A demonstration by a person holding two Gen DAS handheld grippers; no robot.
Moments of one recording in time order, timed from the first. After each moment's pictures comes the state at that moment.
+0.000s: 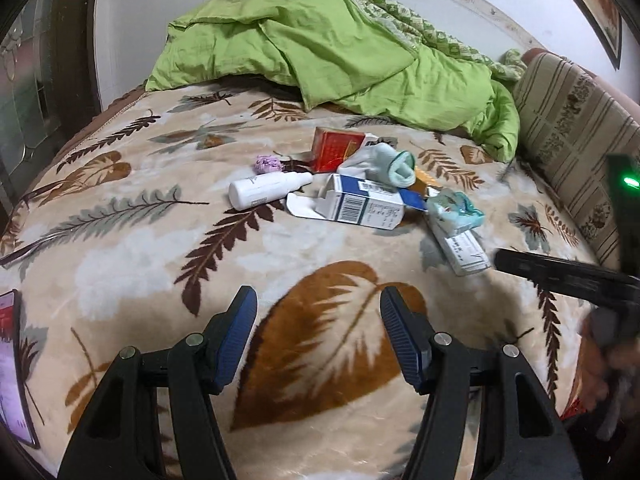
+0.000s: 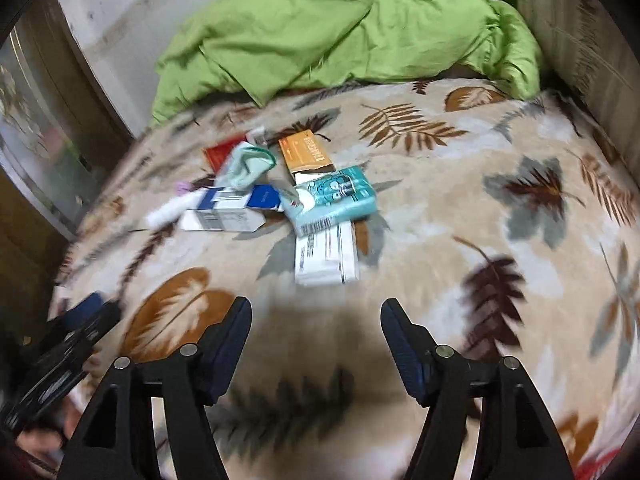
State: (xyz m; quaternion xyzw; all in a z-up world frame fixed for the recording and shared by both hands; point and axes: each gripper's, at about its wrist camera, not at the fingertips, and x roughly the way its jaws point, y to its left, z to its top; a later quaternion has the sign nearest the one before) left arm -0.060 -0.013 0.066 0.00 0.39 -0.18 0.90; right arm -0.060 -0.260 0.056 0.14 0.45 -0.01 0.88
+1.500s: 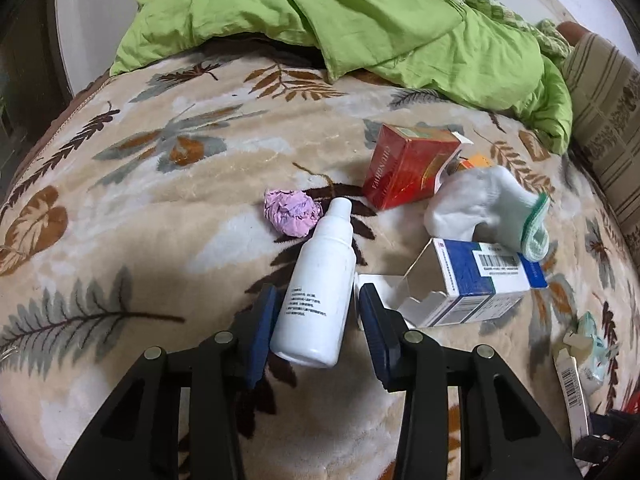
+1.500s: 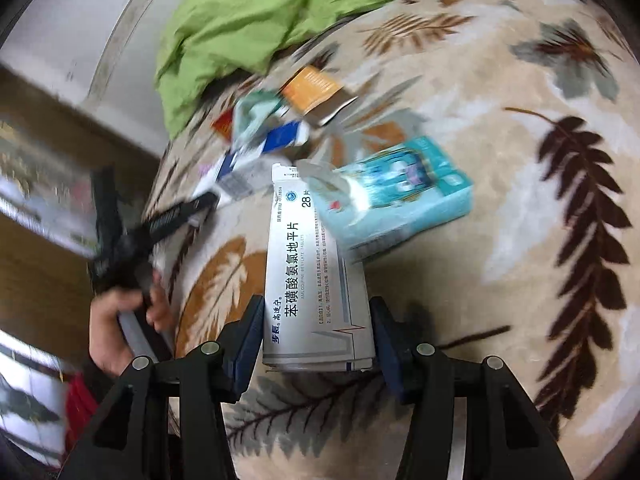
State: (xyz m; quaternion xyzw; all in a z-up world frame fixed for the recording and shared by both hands) left arm 0.099 -0.034 0.018 0.04 0.45 -0.17 0.87; right arm -0.091 -0.259 0.017 0.31 0.47 0.06 0.83
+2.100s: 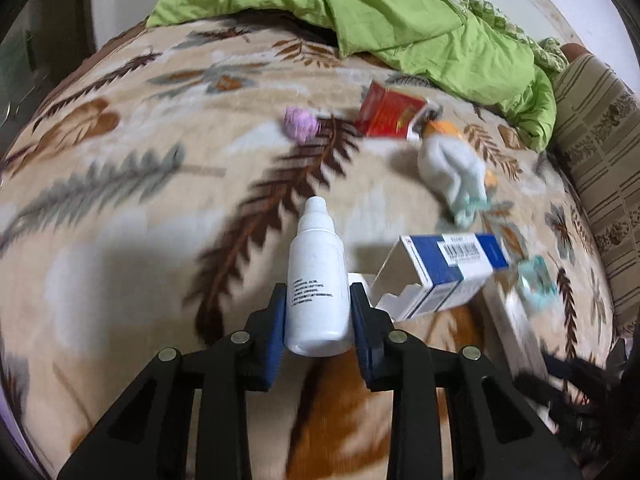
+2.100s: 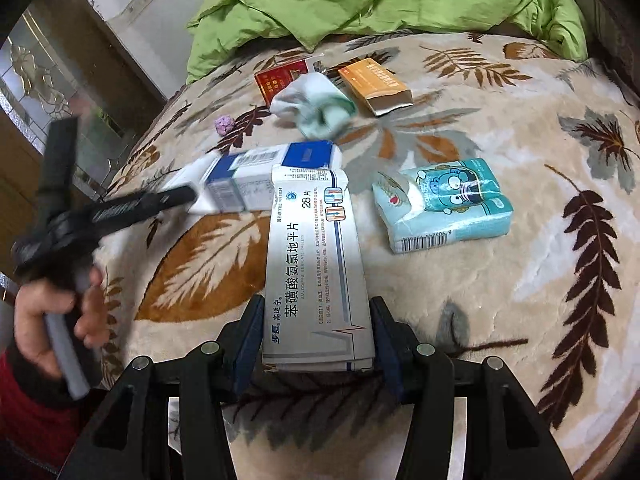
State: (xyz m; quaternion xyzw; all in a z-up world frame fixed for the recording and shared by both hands) left arm 0.008 0.007 0.032 -0.02 0.50 -0.16 0.85; right arm -0.087 -0.223 0.024 0.18 0.48 0.07 0.86
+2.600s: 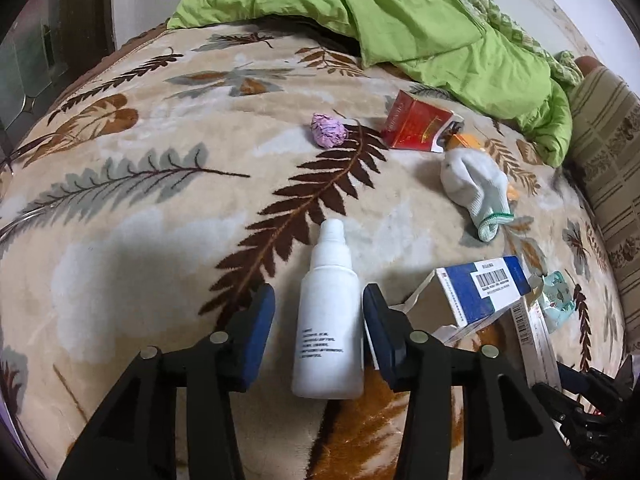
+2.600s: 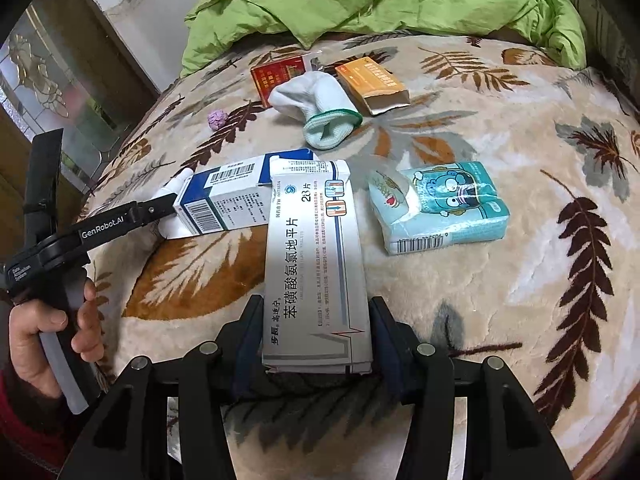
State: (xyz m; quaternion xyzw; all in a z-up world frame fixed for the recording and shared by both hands) left arm 0.017 0.015 0.025 -0.03 0.48 -0.13 0.87; right arm -0.086 -0.220 0.024 0.16 0.49 0.06 0.86
